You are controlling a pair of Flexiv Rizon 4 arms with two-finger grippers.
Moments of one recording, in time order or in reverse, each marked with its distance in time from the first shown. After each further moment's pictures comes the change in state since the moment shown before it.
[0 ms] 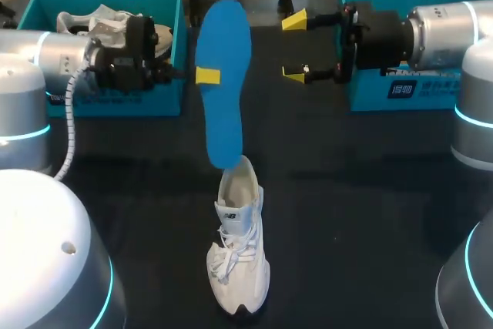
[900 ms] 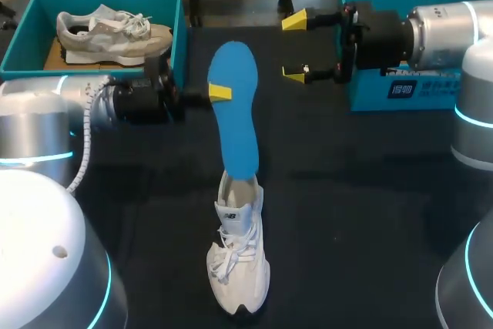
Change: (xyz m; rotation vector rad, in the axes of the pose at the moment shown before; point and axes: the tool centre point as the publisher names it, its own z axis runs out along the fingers) left arm -0.031 0.024 0.015 0.149 0.027 -0.559; right arm 0.000 0.000 0.000 0.000 0.000 0.000
